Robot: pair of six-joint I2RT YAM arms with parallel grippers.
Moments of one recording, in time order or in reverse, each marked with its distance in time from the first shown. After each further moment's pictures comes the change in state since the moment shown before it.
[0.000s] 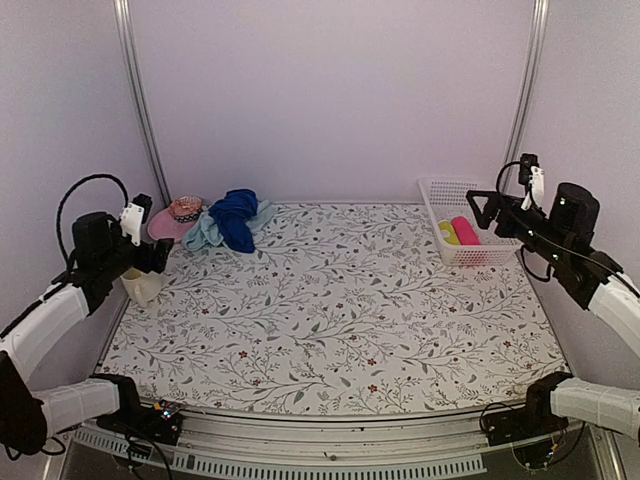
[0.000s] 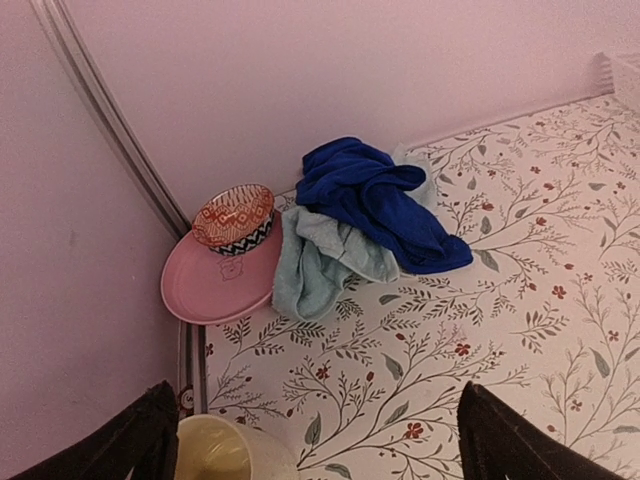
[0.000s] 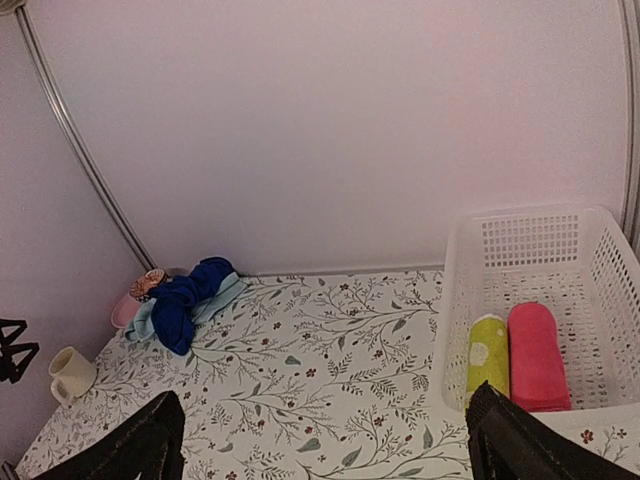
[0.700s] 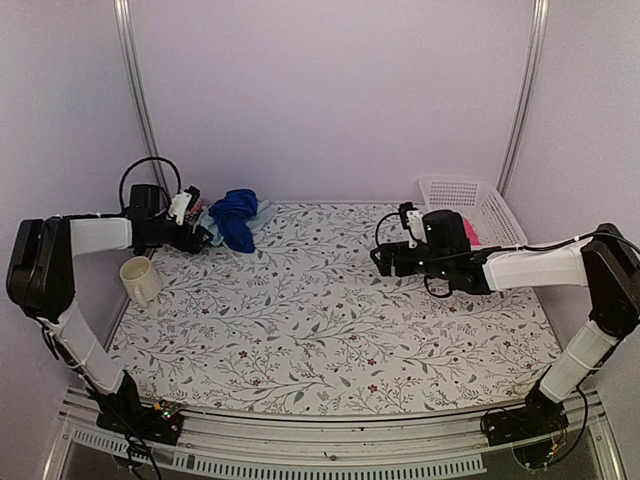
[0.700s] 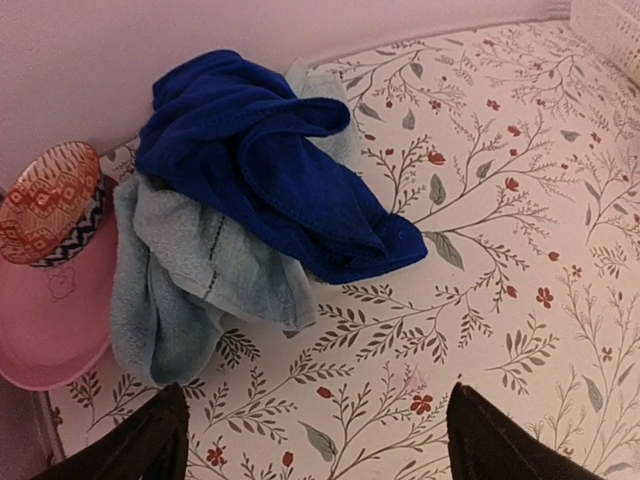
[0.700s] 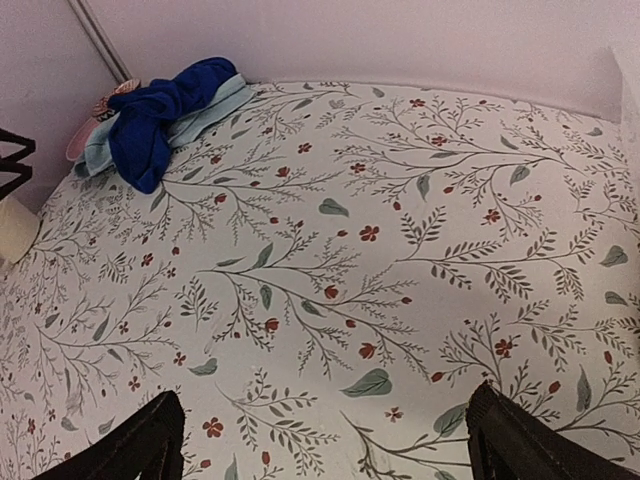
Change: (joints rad) left arm -0.051 0.733 0.455 -0.063 0.195 -0.011; right arm 0.364 0.768 0.126 0.232 0.204 -0.012
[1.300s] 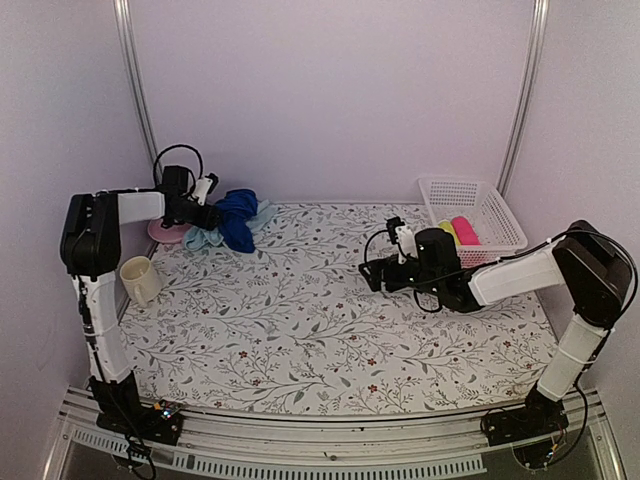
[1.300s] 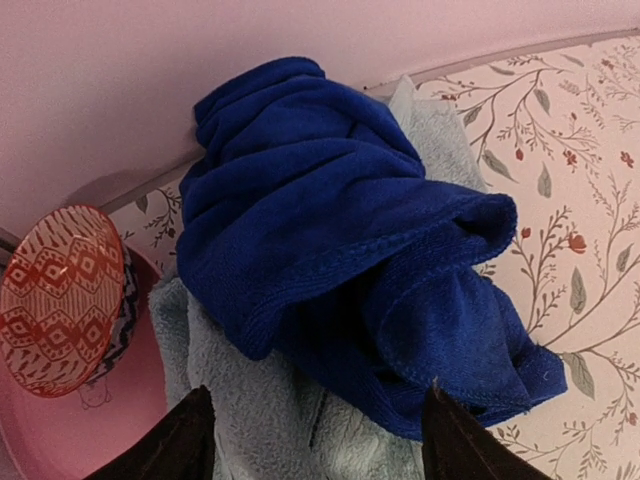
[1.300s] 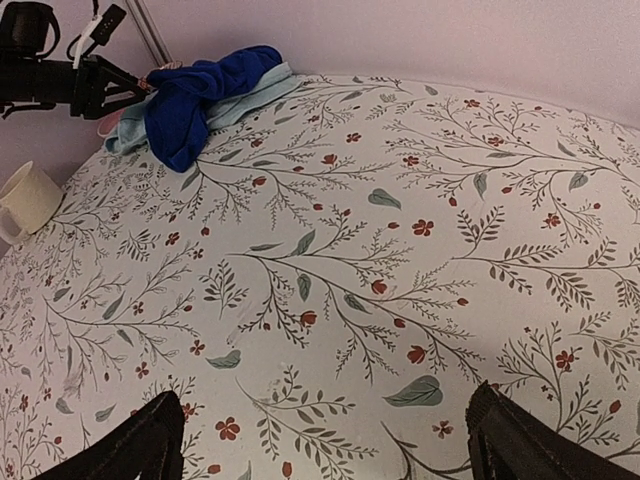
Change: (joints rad) left arm -0.035 0.468 0.541 -0.128 -0.154 -0.002; right arm 0.042 0.114 -0.089 0.270 -0.050 -0.045
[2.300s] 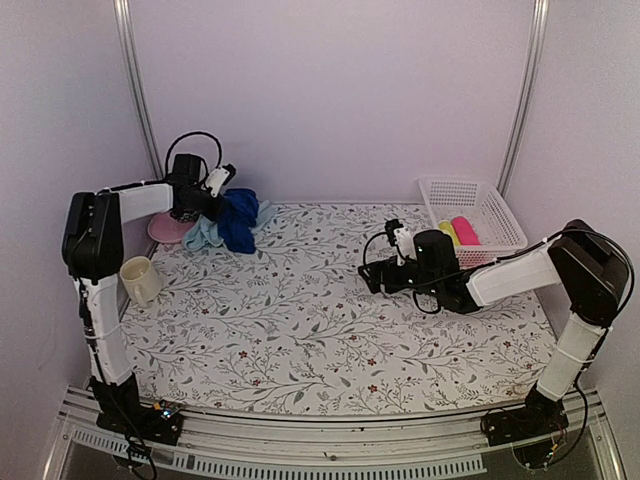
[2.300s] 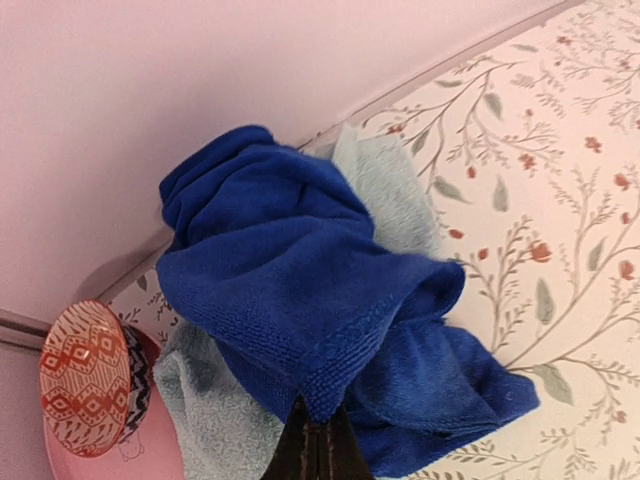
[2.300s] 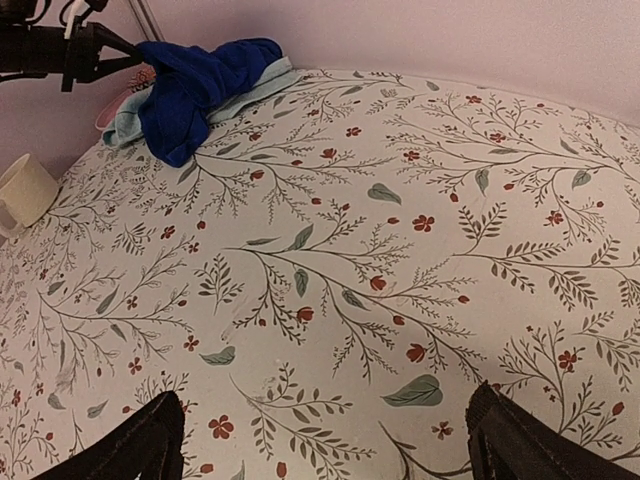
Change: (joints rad) left arm -0.073 0.022 0.101 -0.053 -0.057 0.146; right arm 0.000 0.021 0.000 0.018 -0.001 -0.015
